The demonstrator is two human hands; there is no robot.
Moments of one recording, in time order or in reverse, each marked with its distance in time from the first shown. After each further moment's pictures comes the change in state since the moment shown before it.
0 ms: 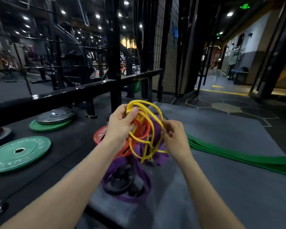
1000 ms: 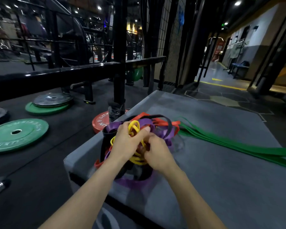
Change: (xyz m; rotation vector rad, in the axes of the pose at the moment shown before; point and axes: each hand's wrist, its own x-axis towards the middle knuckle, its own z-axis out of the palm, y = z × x) left_hand -0.057 -0.057 -0.027 0.467 0.022 -0.005; right_hand -0.060 -0.007 0.050 -0.241 -0.341 -0.117
